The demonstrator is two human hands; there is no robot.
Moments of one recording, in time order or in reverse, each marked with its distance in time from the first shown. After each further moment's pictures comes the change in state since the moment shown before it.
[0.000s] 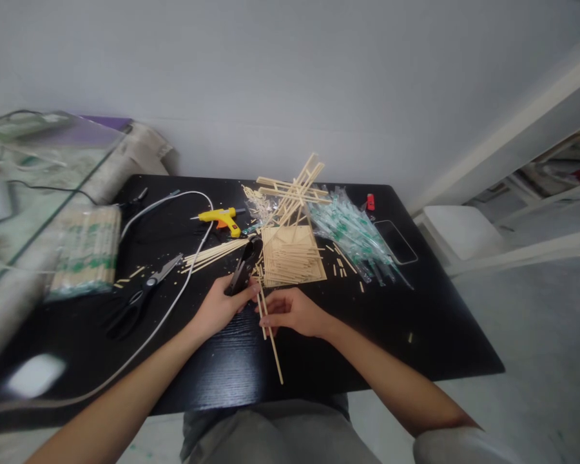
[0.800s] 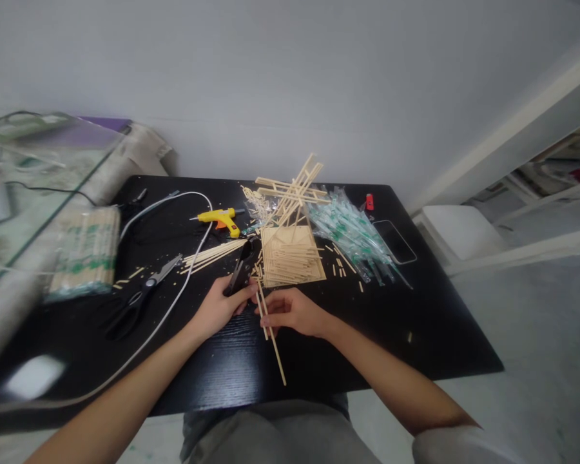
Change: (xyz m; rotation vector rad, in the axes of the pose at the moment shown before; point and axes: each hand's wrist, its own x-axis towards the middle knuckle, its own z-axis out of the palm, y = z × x) left_hand -0.001 -0.001 -0.001 -0.036 -0.028 0.004; right_hand -0.001 -0.002 -0.001 0.008 -0.016 0.027
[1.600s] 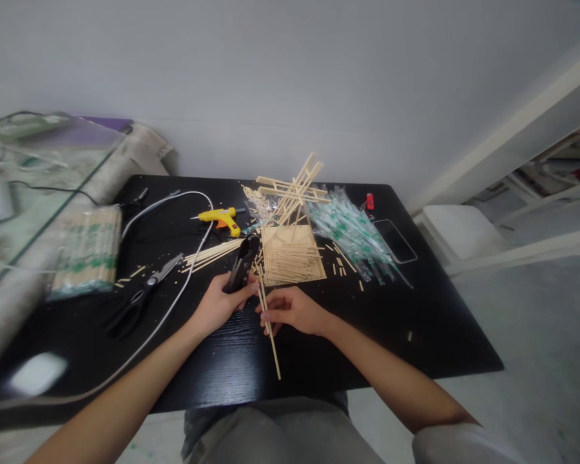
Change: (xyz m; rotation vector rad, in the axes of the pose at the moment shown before) left_hand 0.000 0.004 -0.001 0.011 0.056 0.002; right_hand 0.001 0.001 0.000 -0.022 0.020 0.010
